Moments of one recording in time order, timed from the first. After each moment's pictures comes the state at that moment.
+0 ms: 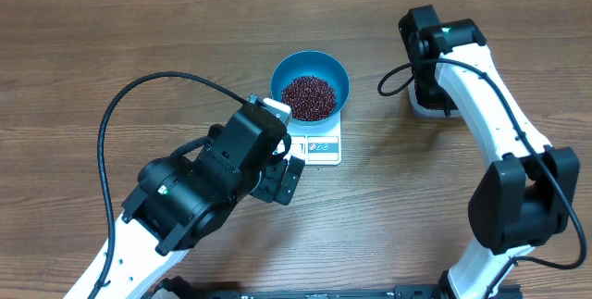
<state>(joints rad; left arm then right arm) -0.72 1.19 1.39 -1.20 -0.15 -0.28 0.19 1.92 1.66 -1.31 0.60 0.29</state>
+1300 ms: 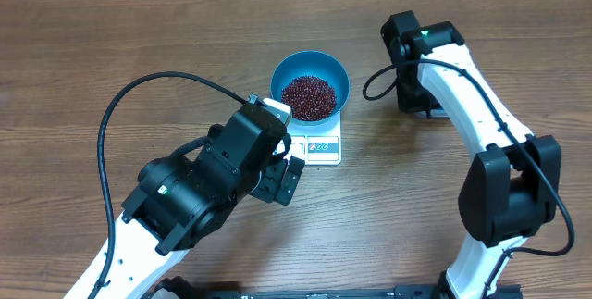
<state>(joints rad) -0.72 1.19 1.39 -1.20 -0.15 -0.28 0.24 1.96 1.66 -1.28 0.47 0.25</state>
